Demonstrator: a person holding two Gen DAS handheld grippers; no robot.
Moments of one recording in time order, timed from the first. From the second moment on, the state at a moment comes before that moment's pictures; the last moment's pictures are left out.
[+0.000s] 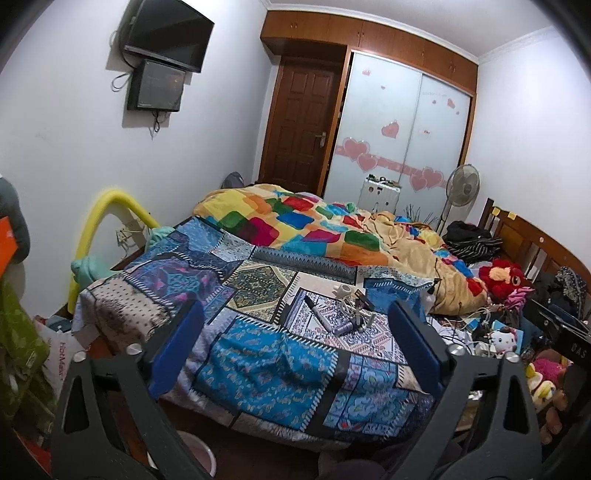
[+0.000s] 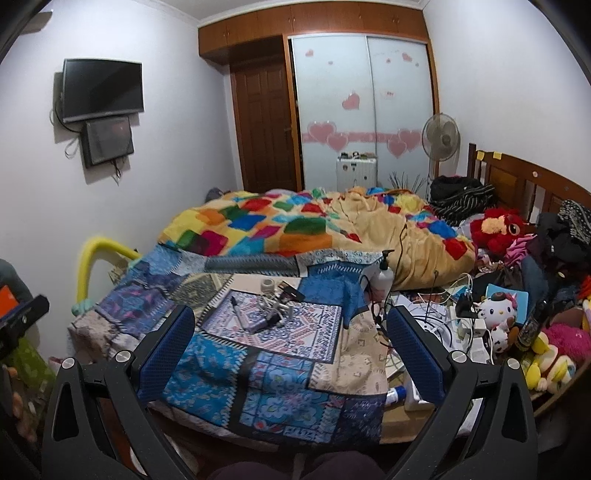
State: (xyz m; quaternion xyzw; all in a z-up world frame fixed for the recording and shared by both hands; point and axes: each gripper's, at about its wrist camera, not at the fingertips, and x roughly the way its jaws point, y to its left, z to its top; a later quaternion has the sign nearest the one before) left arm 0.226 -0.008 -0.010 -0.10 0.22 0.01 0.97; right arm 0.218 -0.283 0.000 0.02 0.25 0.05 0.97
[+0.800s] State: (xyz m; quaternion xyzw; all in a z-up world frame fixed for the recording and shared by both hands) left arm 0.498 -0.059 -0.170 -0.11 0.40 0.02 0.91; right arm 0.445 -0.303 -0.130 0.00 0.41 0.13 0.90
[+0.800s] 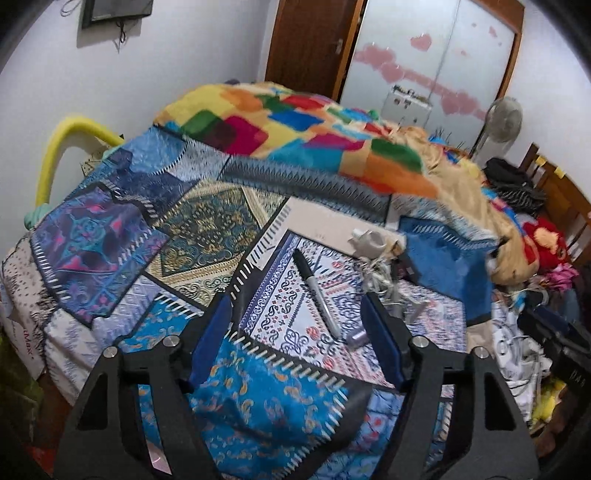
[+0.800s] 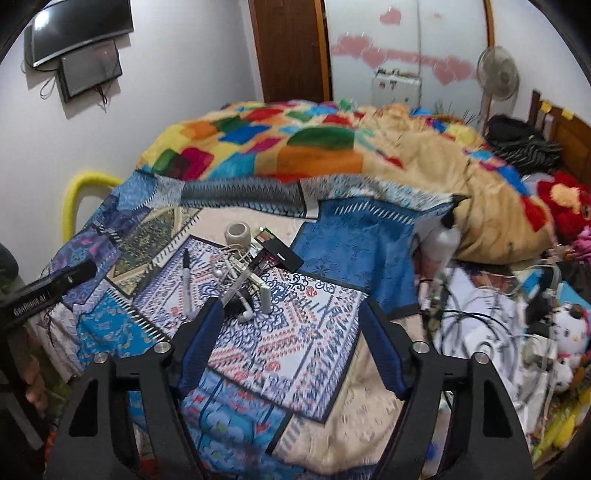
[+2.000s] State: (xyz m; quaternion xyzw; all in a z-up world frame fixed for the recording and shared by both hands) left arm 0.601 -0.101 -0.282 -0.07 0.46 0.05 0.88; right arm 0.601 -0.275 -0.231 -0.02 0.50 0.22 0.84
